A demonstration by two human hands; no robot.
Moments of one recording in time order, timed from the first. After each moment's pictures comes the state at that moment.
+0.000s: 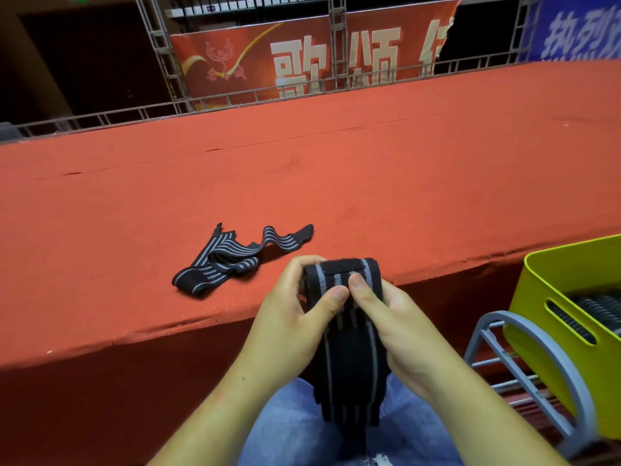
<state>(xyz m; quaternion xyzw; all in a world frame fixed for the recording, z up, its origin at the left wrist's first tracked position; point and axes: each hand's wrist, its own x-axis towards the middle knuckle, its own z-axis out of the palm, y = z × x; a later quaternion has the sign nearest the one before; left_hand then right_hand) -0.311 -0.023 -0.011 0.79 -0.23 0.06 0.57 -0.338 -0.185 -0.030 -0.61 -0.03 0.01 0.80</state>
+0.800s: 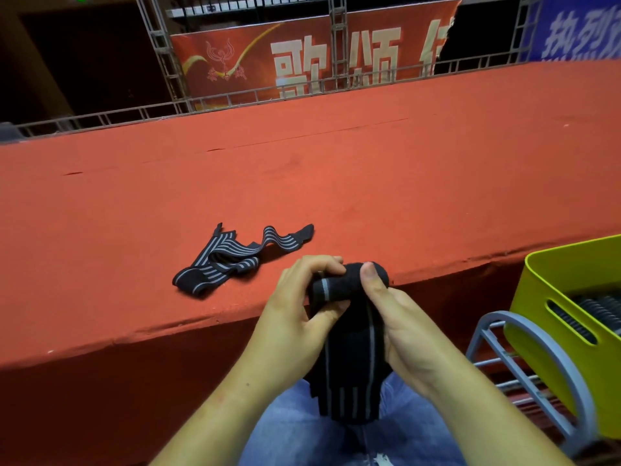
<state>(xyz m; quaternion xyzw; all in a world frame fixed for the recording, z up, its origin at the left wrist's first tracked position) -0.312 -0.022 -0.013 0.81 -0.27 0.11 0.51 -0.337 -0.188 -0.028 -0.58 -0.02 0.05 0.82</state>
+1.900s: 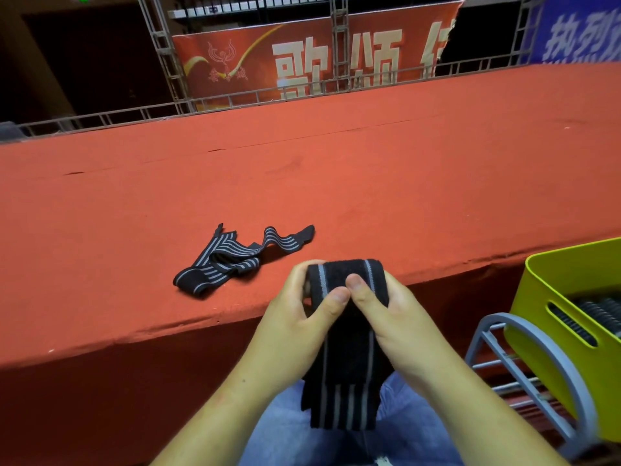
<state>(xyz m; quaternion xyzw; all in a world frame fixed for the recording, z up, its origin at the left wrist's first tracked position) -0.315 -0.023 -0.011 0.80 -0.20 0.03 0.56 -0.338 -0.184 -0.026 -0.68 -0.05 -0.07 0.73</state>
